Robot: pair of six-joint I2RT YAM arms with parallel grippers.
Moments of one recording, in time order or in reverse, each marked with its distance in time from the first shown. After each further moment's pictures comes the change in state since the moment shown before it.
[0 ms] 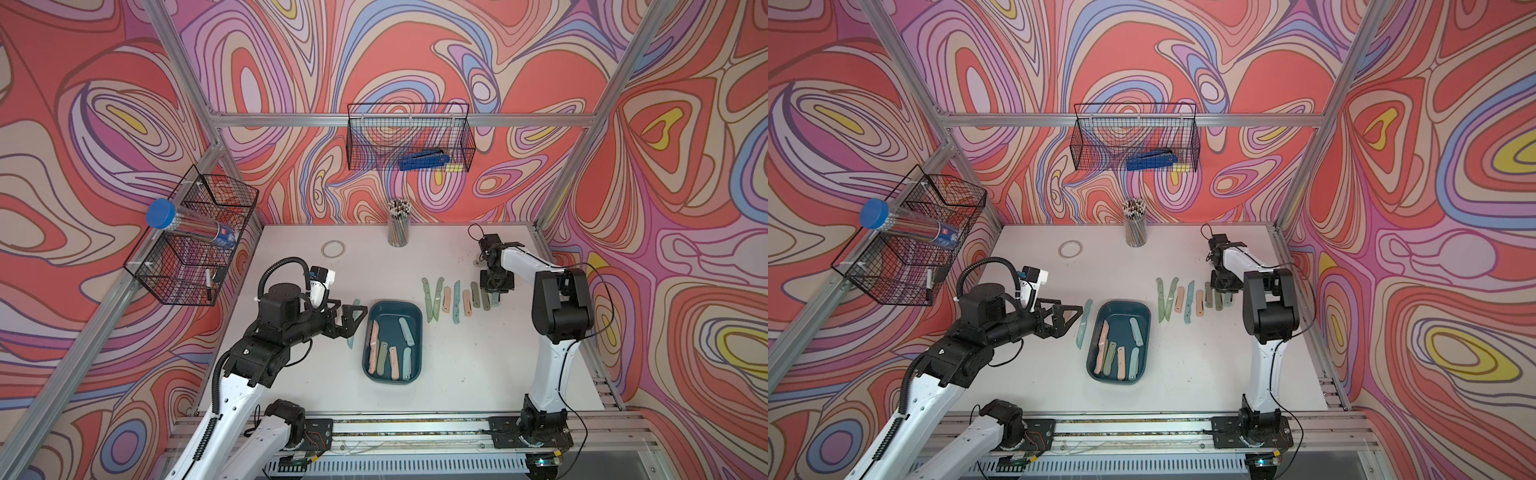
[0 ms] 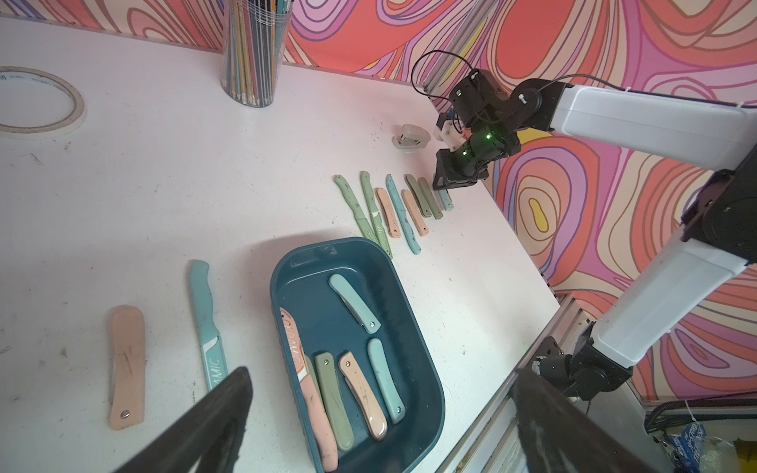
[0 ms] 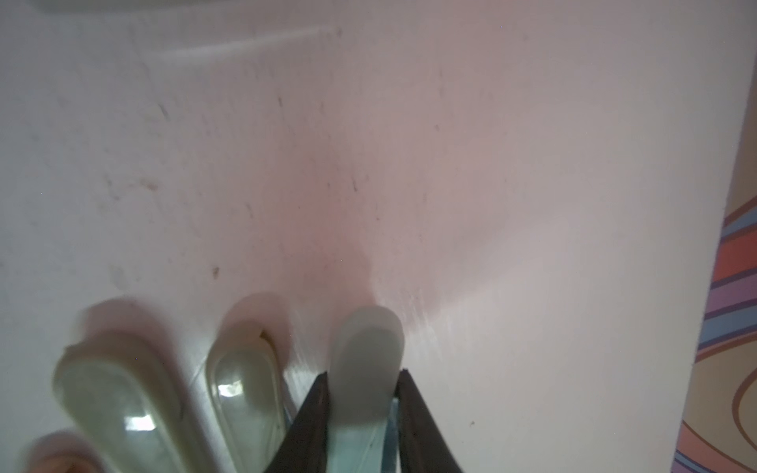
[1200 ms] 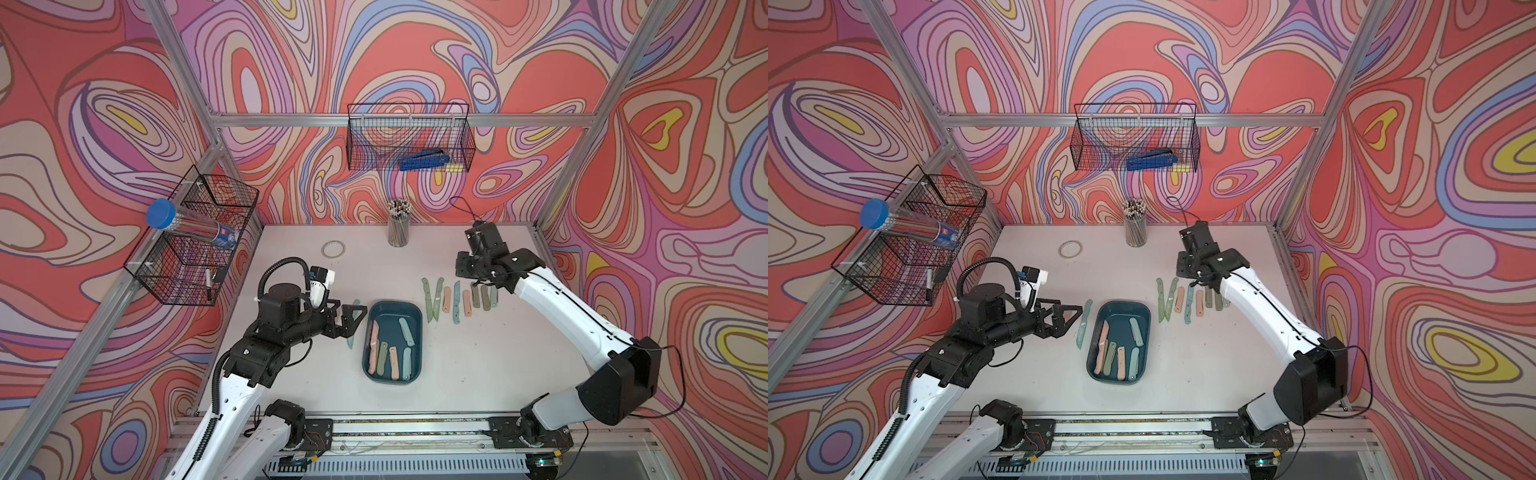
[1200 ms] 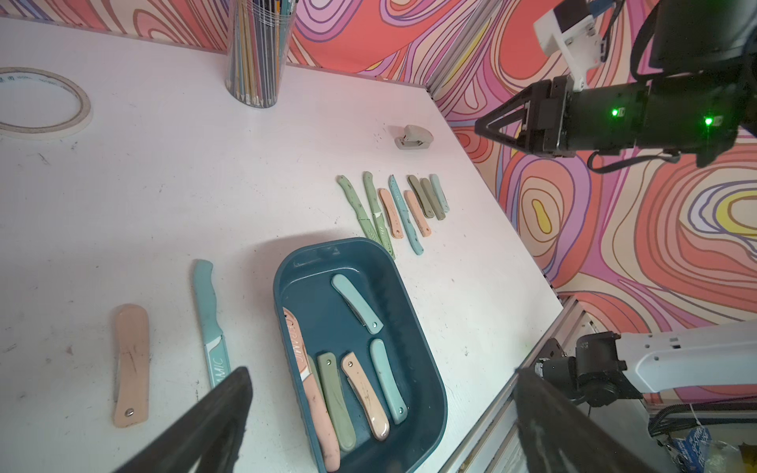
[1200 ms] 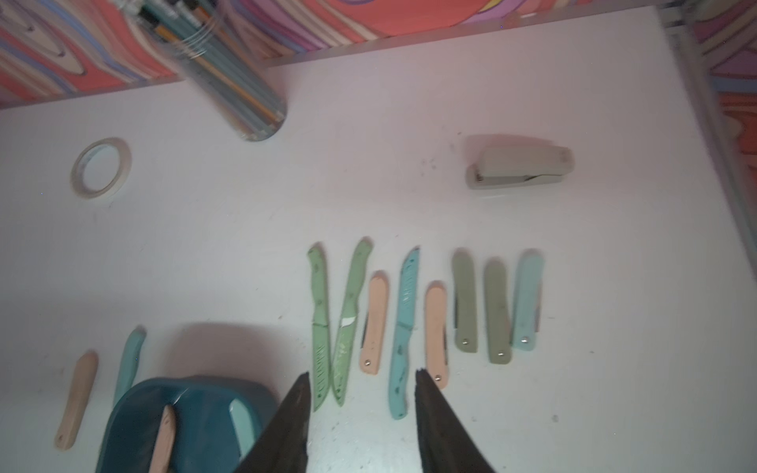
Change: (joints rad) left arm 0.000 -0.005 0.000 -0.001 -0.010 0.000; right arm 0.449 -0.589 -0.110 0.088 -0.074 0.217
